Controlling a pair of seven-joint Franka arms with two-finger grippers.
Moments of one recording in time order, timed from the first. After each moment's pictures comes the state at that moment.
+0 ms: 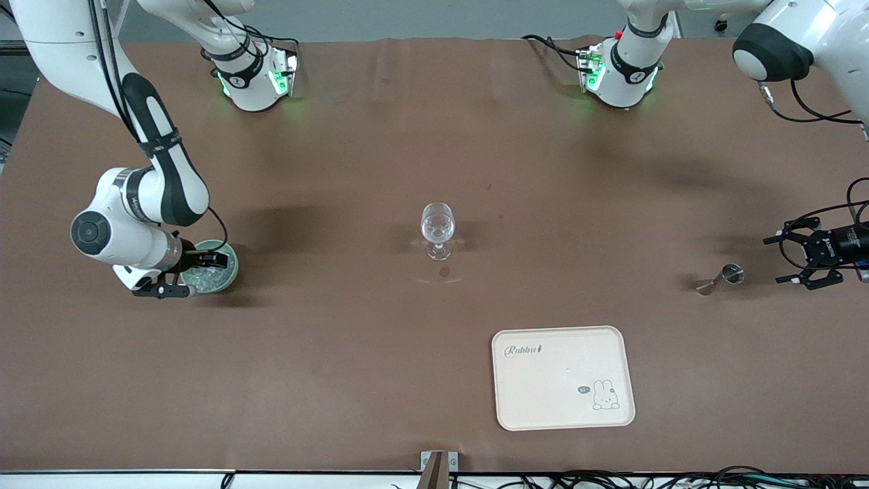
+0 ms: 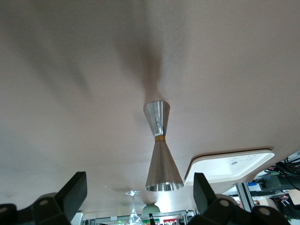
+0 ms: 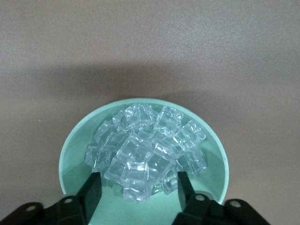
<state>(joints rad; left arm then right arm) 0.07 0.88 0.76 -1.49 -1.15 1.38 -0.42 0.03 0.41 -0.08 -2.07 0.07 2.32 -0.07</state>
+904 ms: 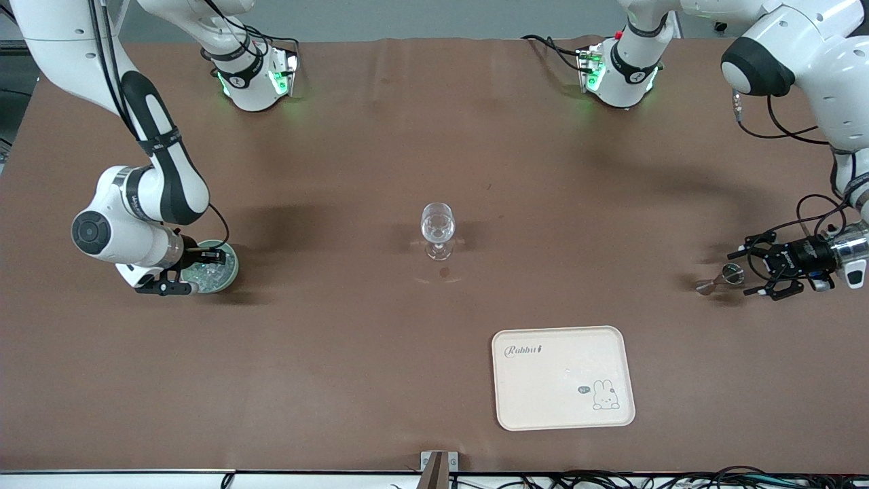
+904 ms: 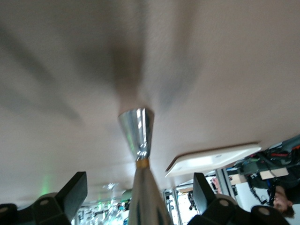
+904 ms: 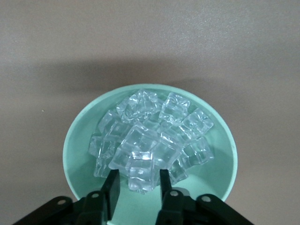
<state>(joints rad) 0.05 0.93 0.68 -1.60 -1.34 1.47 -0.35 0.03 0.40 -0.08 -2.08 0.09 2.30 -0.07</state>
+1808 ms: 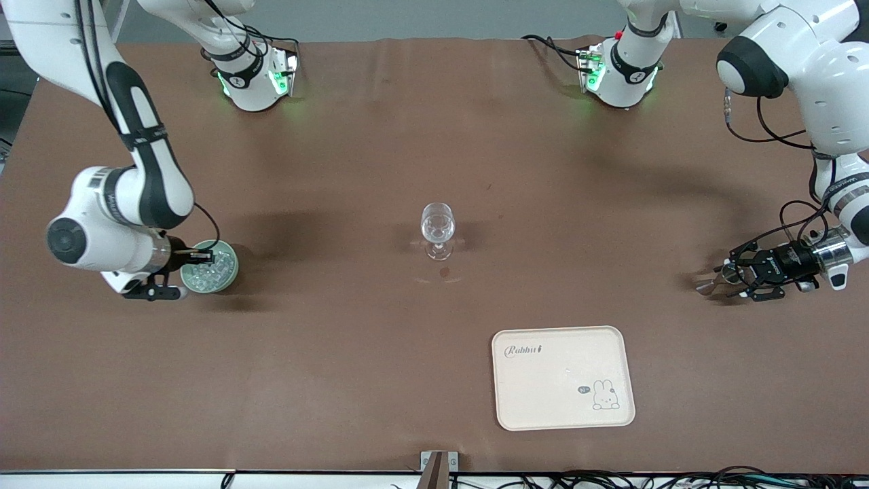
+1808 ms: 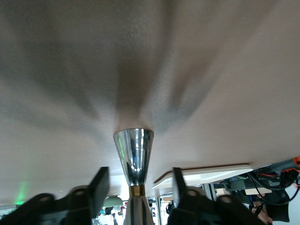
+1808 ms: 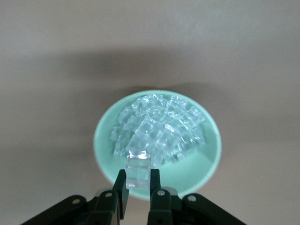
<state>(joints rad) 0.04 0.92 0.66 -1.64 -1.37 1.53 -0.42 0.02 0.37 -0.08 -1.91 0.09 2.04 -0.07</state>
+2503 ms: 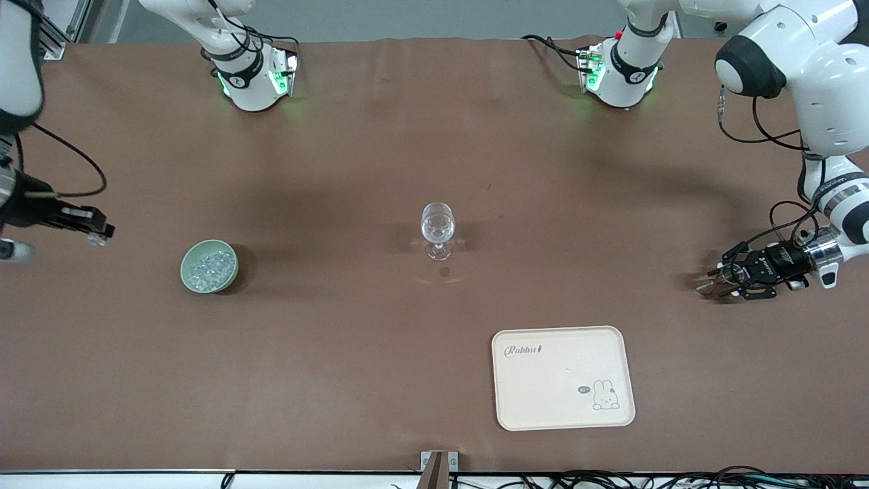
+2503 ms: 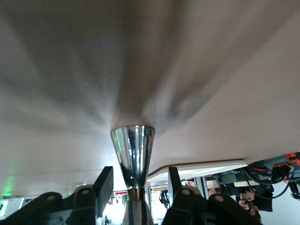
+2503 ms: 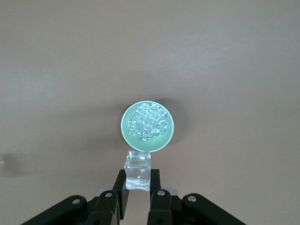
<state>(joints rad) 0.03 0.92 0.64 -1.68 -1.43 1.53 -0.42 -0.03 0.07 -0.10 -1.66 0.07 1.70 0.00</state>
